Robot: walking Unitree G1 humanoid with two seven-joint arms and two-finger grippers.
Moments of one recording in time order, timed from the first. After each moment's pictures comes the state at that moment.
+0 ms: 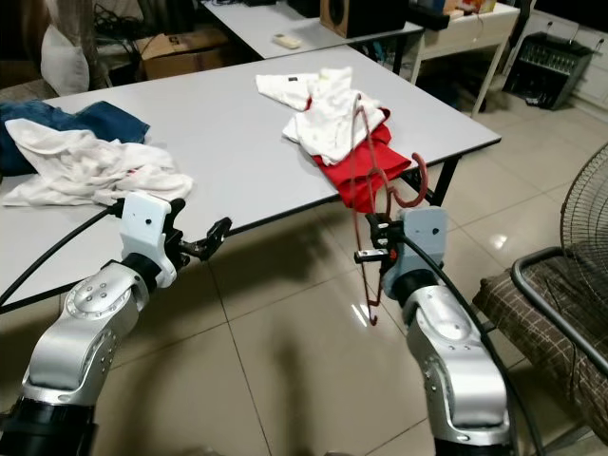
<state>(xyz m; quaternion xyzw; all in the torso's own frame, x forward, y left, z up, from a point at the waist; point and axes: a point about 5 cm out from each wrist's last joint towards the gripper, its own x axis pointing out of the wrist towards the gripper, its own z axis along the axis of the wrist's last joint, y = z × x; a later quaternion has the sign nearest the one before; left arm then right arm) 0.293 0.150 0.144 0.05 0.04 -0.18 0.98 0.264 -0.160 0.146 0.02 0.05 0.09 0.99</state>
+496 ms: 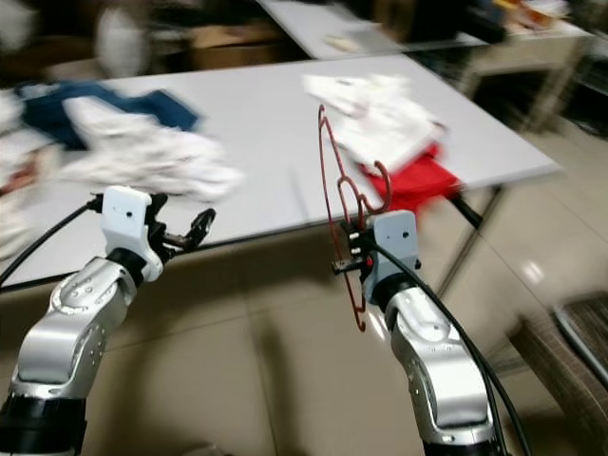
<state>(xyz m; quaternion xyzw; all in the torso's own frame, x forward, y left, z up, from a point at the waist) 0.295 0.166 0.148 0.04 0.03 -0.14 0.99 0.264 -0.141 0.141 -0.01 0.06 0.14 0.99</state>
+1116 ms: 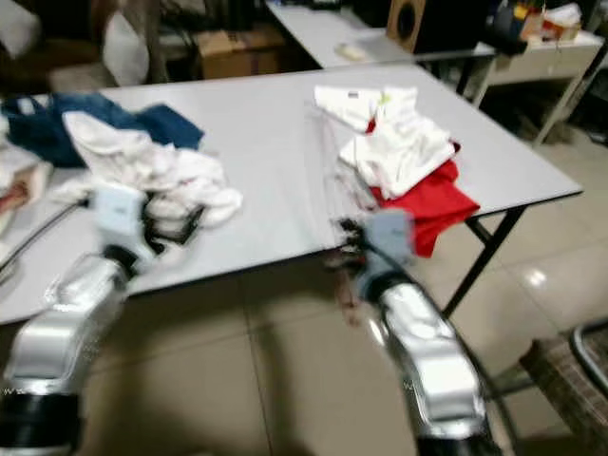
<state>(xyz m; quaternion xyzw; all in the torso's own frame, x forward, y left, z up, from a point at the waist) 0.299 0.179 0.149 0.04 0.02 -0.12 0.99 0.270 -0.128 0.142 0.00 0.04 0.17 0.98</state>
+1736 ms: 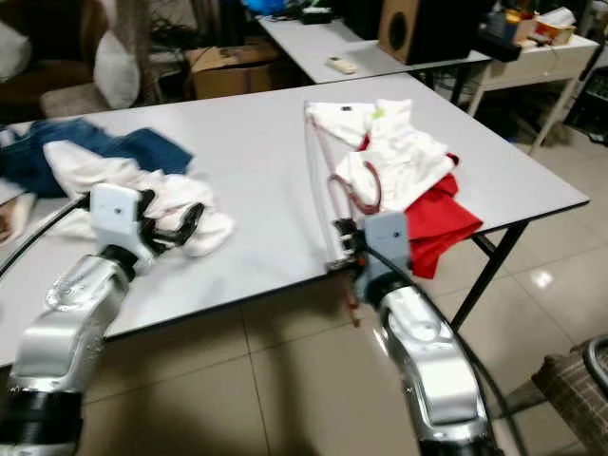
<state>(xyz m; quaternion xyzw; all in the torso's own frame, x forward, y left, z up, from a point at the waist) 0.301 0.163 0.144 0.03 0.02 -0.14 0.99 0.265 -0.144 0.133 -0.02 0.05 0.14 0.99</state>
